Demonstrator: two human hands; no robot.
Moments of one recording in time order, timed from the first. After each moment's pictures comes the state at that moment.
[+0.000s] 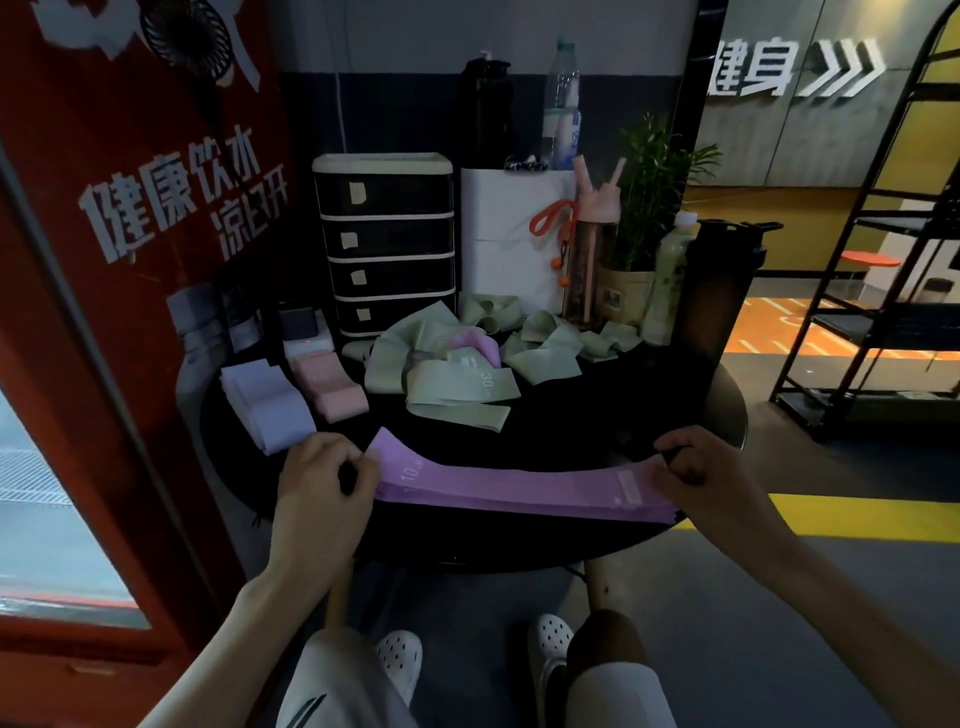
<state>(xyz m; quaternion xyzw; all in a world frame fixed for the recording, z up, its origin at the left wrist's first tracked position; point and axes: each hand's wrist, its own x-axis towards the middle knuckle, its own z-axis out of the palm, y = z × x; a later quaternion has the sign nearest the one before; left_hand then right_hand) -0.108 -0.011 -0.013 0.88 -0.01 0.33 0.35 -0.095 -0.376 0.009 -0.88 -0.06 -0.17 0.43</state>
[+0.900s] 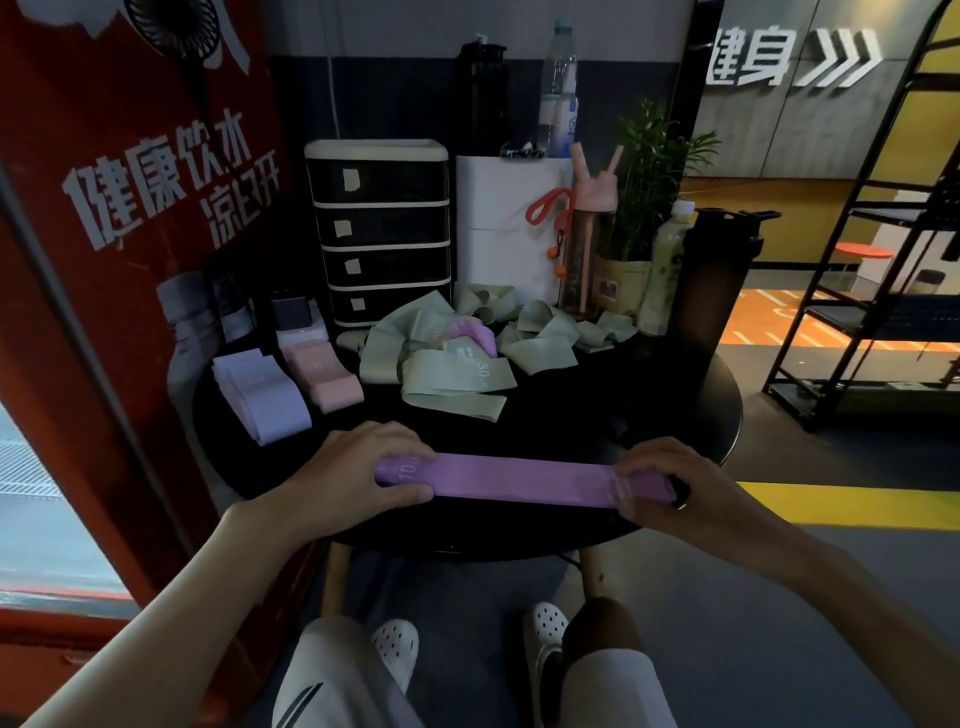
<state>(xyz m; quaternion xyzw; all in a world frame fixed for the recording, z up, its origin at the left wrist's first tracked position) -0.078 0.000 0.009 0.94 -0.23 0.06 0.25 -0.096 -0.386 0.000 -0.91 -0.23 -0.10 0.34</state>
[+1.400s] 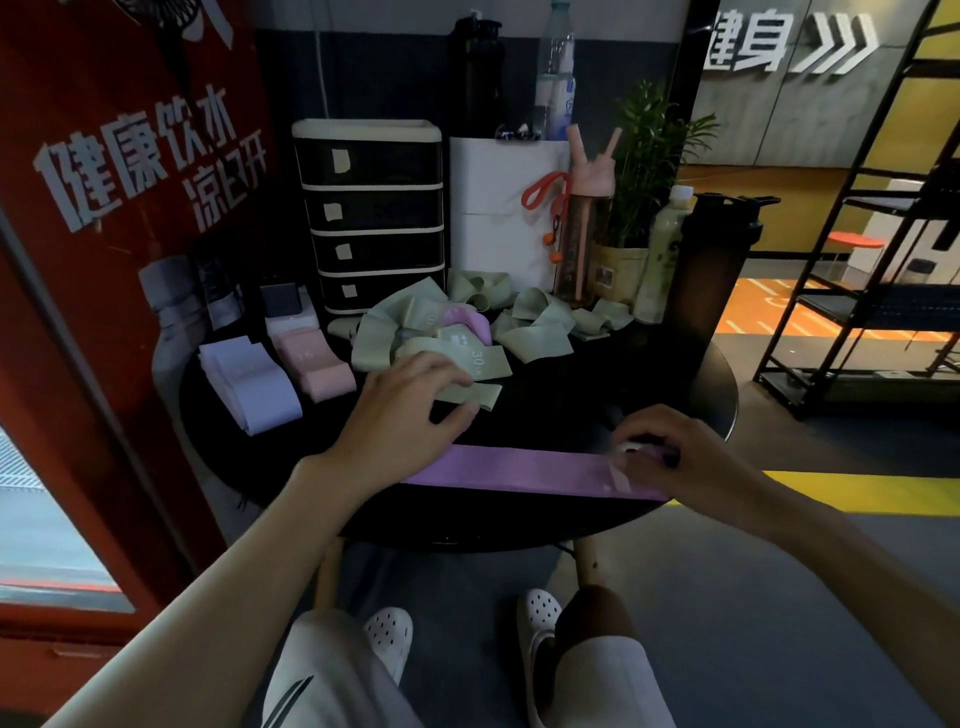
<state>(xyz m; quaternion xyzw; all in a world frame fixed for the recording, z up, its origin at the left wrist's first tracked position) -0.064 -0.061 0.038 0.93 -0.20 0.21 0.22 -0.080 -0.380 0.017 -0.91 -0.20 -0.07 0.35</state>
